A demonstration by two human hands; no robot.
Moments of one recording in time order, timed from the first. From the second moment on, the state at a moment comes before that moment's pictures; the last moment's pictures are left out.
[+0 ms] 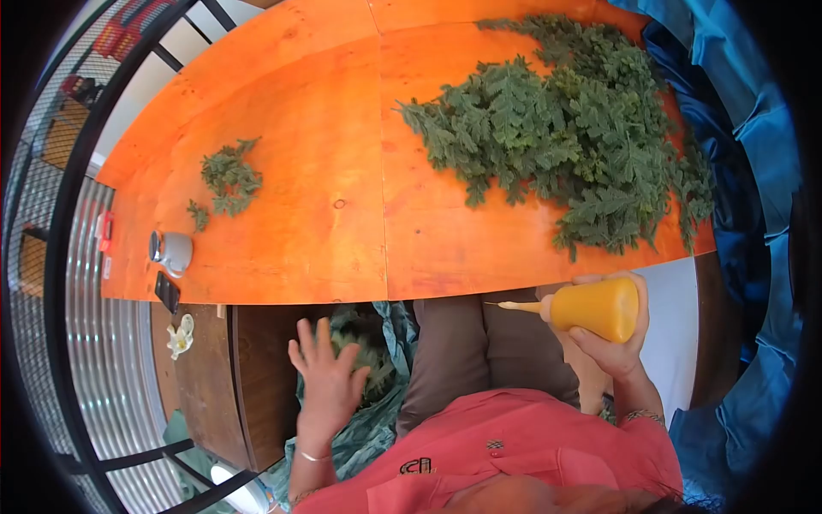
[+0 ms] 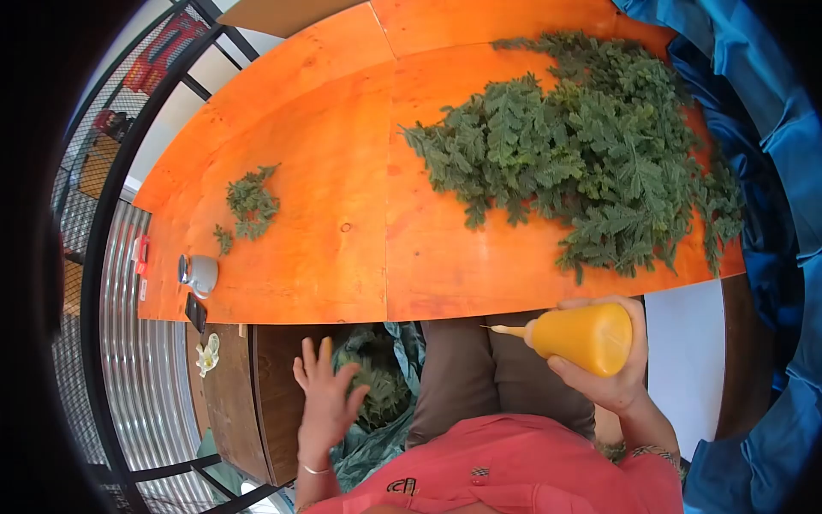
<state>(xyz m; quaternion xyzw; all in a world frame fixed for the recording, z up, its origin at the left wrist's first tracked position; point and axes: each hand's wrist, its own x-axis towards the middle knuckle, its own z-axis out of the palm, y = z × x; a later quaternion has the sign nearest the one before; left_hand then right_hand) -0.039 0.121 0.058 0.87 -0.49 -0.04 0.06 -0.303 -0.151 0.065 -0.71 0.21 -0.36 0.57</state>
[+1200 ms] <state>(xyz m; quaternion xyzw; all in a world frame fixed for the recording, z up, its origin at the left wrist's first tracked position) -0.086 -0.002 0.001 0.73 -0.58 0.11 0.35 -0.340 -0.170 0.054 -0.65 0.30 -0.47 0.51</state>
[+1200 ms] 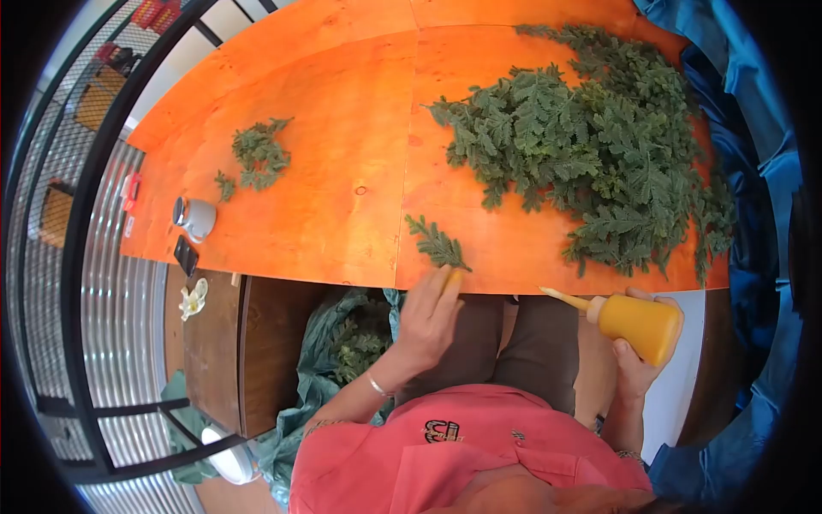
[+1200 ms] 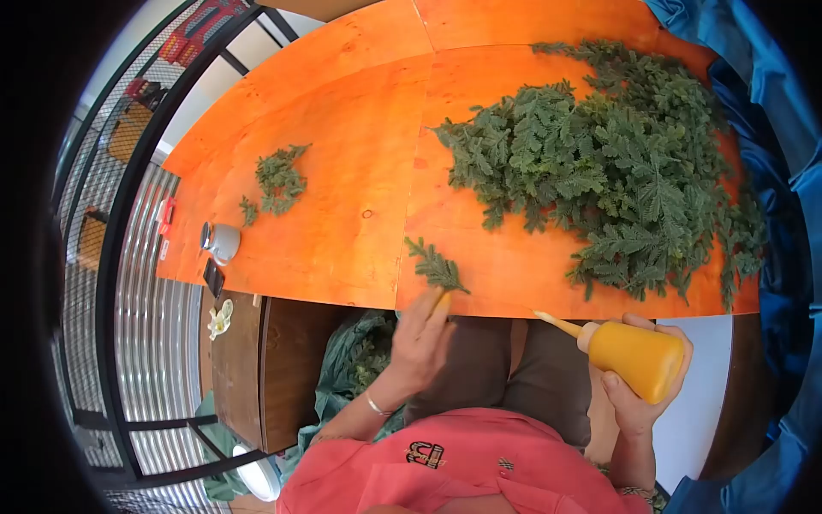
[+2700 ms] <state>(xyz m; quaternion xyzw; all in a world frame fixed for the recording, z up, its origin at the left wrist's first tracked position) -0.007 -0.015 -0.006 0.72 -0.65 -0.04 0.22 -0.205 -0.180 0.034 -0.75 0.07 -0.40 0.52</state>
